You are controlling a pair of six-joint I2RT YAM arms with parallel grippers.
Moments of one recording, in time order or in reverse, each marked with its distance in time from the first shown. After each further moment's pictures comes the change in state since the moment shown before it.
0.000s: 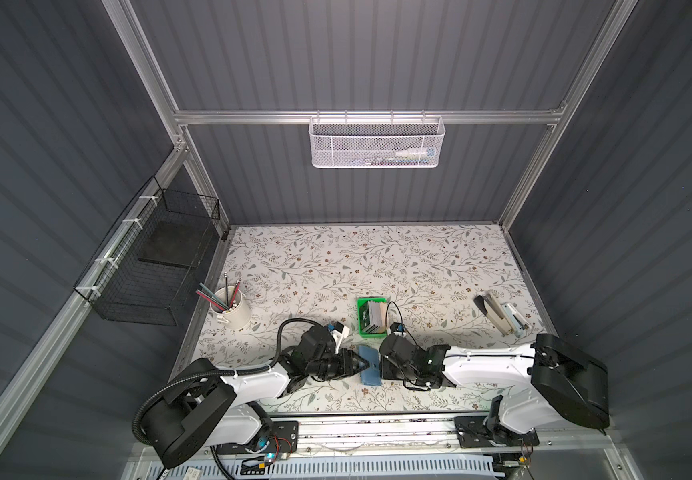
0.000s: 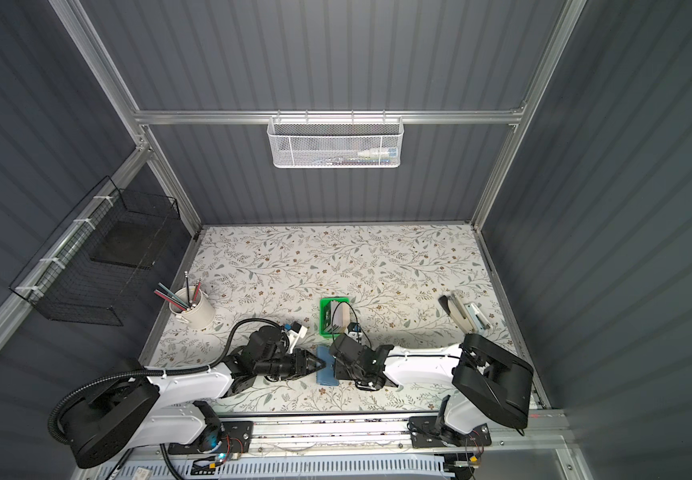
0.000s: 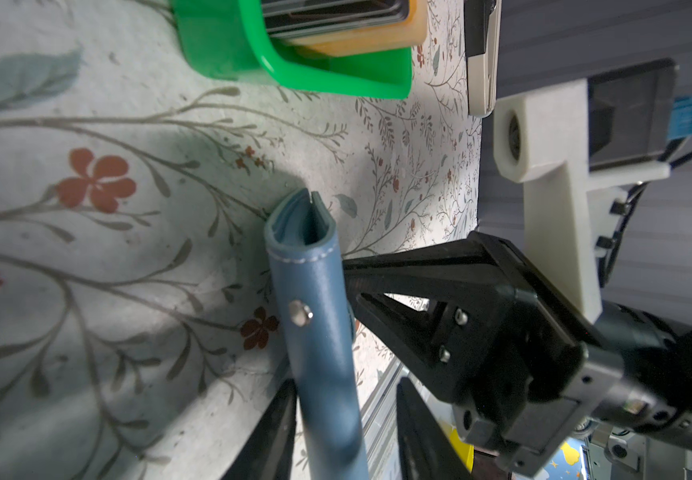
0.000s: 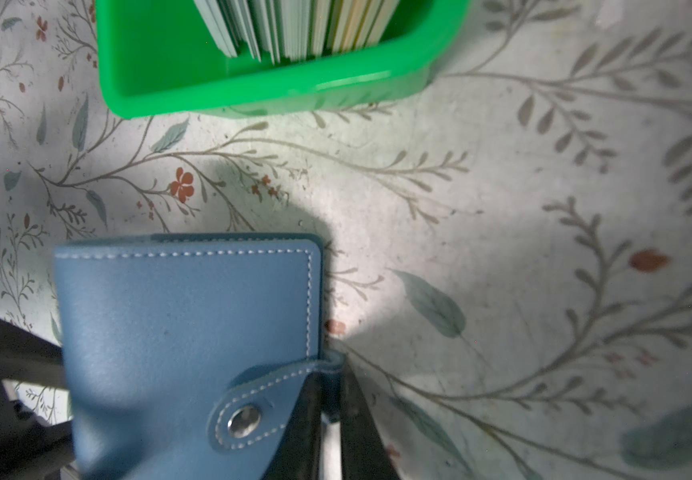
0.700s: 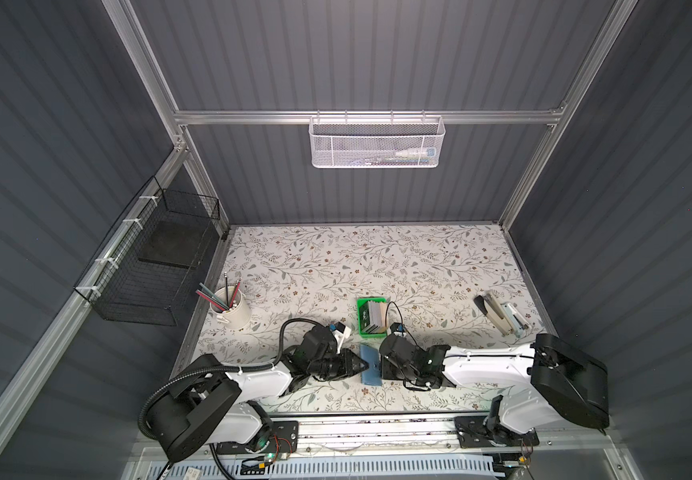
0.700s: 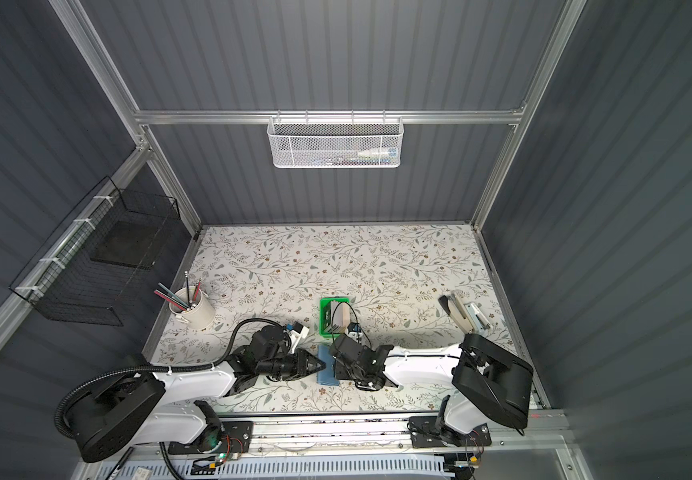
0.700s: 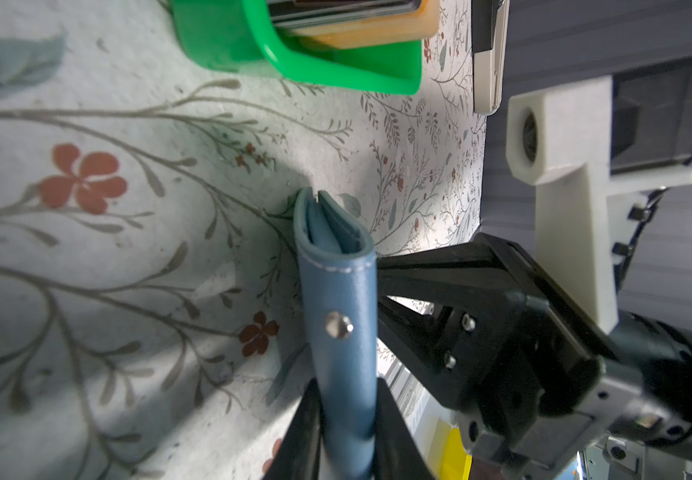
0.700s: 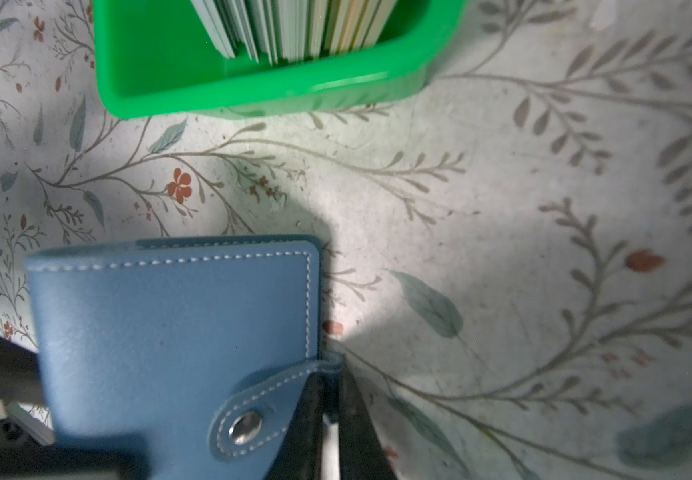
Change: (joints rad) left arm -0.011 0.026 0.010 0.005 -0.001 -0.010; right arm 0.001 0.001 0.000 -0.002 0.005 0.000
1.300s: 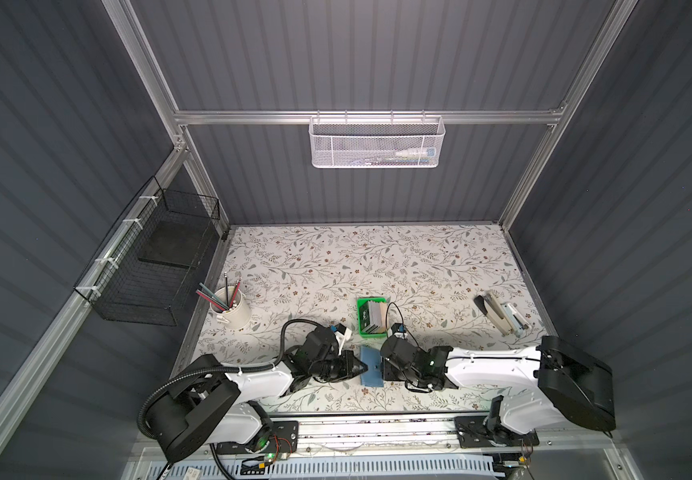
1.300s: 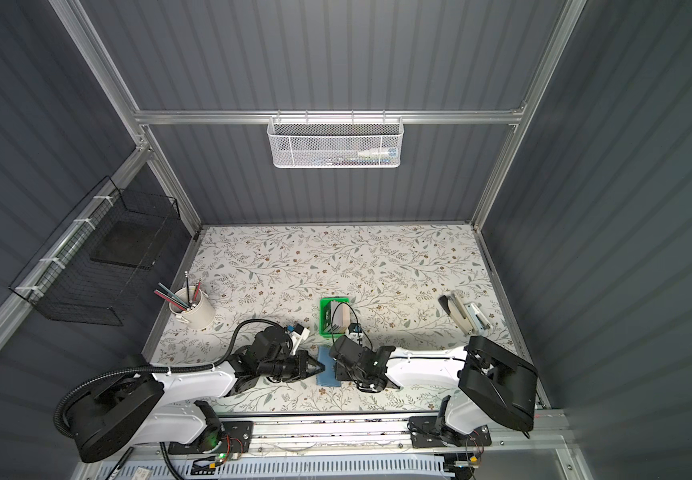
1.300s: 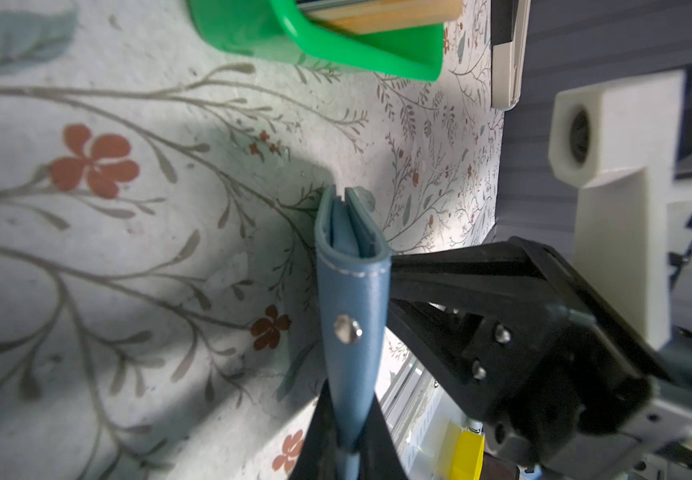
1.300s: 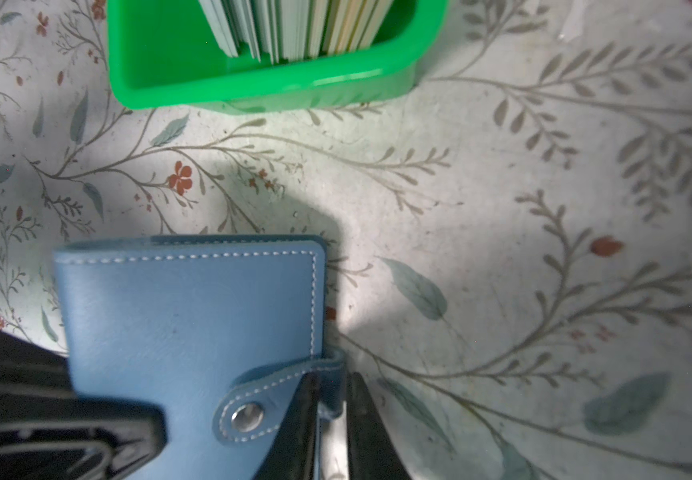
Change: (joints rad) left arm -0.026 -0.010 0.013 -0.067 -0.040 0.015; right arm 0.021 -0.048 0.000 -0.042 0.027 -0.010
